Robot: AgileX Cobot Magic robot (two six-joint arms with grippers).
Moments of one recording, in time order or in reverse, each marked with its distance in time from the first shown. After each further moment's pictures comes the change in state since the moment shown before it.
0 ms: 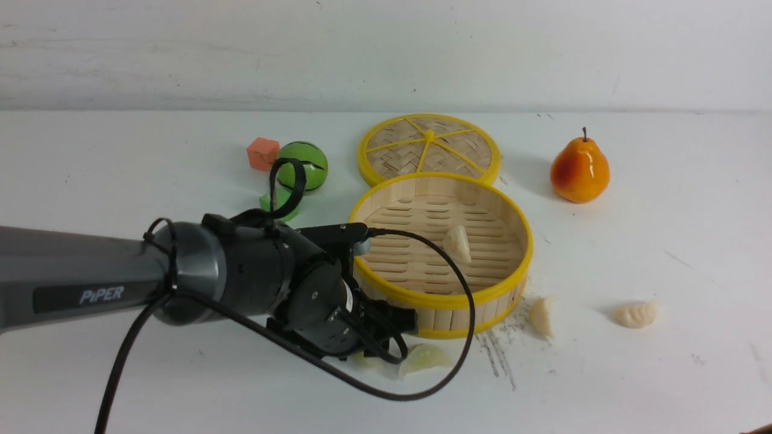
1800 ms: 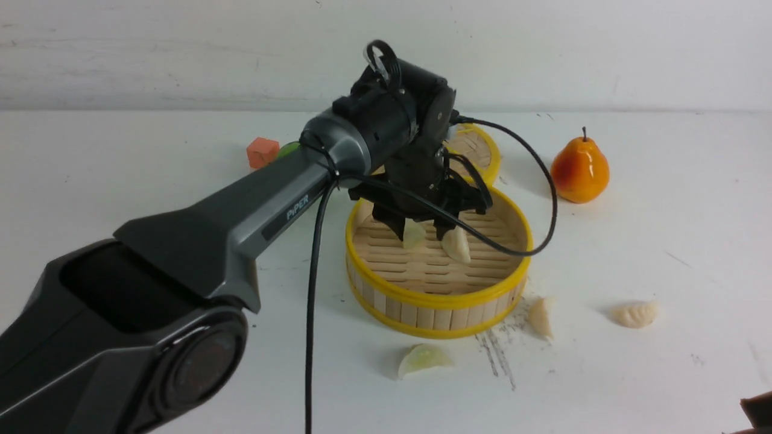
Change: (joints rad) right arm 0.000 0.000 0.000 -0.060 -0.054 0.000; left arm 0.011 0.506 -1.270 -0.015 0.828 0.265
